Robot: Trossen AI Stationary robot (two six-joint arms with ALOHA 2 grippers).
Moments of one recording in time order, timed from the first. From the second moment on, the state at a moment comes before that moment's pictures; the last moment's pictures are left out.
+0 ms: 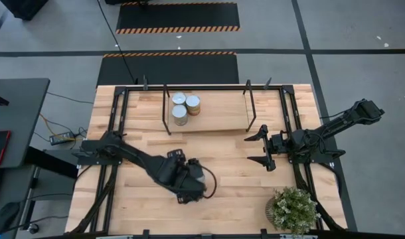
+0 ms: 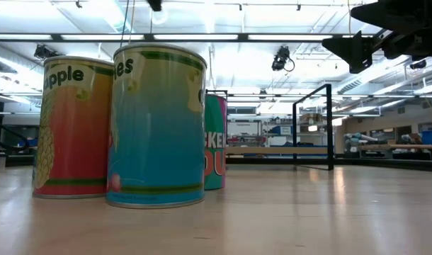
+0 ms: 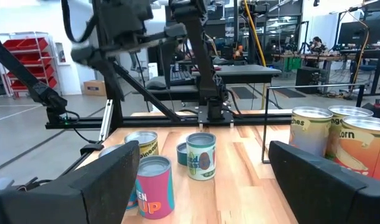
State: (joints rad) left arm -0.47 2.06 2.17 -1.57 -0.31 -0.70; right arm 0.33 0.73 0.08 0.73 0.27 0.01
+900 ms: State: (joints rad) left arm -0.51 1.72 1.46 -1.41 -0.28 -1.01; right arm 0.33 0.73 0.08 0.73 0.27 0.01
